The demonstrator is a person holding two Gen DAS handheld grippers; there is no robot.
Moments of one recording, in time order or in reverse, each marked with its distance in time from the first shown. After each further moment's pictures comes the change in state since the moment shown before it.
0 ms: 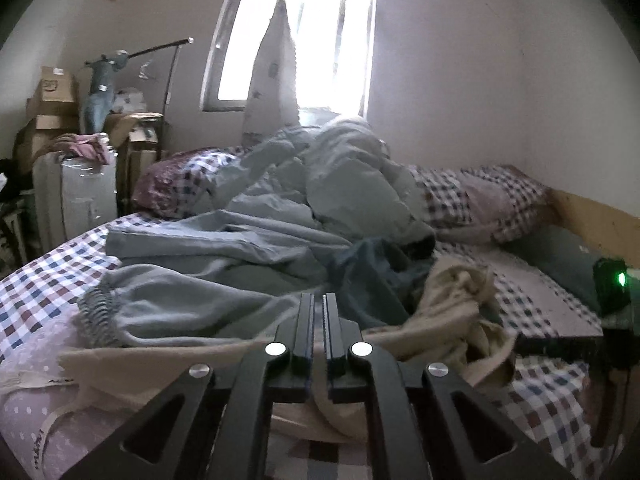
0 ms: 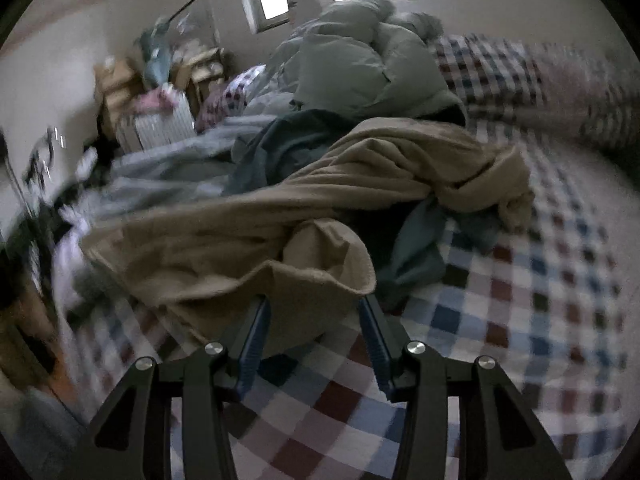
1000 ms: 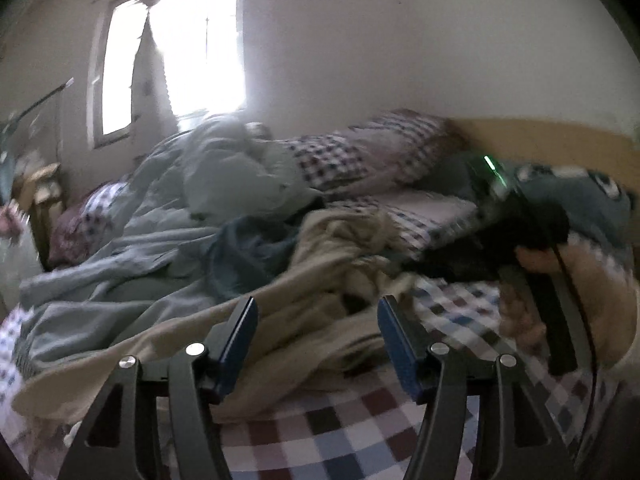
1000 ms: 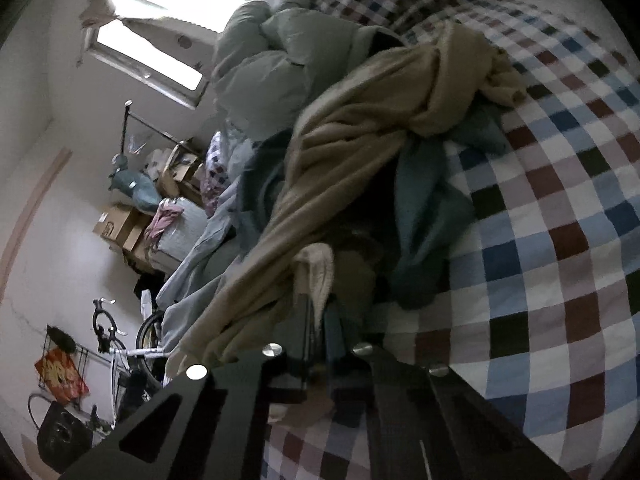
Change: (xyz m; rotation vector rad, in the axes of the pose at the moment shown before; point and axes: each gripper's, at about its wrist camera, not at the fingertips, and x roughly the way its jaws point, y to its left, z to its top) left arm -0.018 -0.117 -0.038 0.364 0.035 -0.269; right arm 0.021 -0.036 0.007 0.494 -0.034 0.211
